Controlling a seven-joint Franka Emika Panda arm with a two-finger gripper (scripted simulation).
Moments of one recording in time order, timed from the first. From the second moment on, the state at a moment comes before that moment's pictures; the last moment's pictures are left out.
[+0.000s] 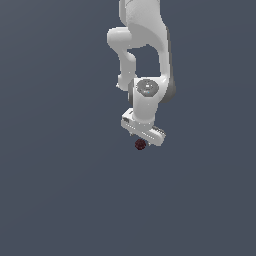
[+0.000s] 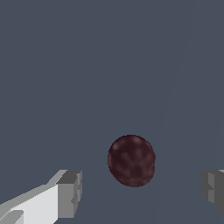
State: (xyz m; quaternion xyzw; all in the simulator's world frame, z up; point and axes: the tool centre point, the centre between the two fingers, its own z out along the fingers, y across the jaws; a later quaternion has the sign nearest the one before) arm -0.043 0.061 0.088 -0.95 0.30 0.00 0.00
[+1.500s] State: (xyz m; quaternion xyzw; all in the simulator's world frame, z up) arm -0.052 0.065 0.029 -0.94 0.33 0.00 0.00
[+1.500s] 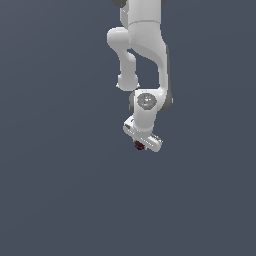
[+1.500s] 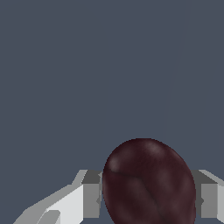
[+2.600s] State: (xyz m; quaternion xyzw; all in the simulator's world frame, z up) arm -0.051 0.069 0.066 -0.94 0.33 0.00 0.00
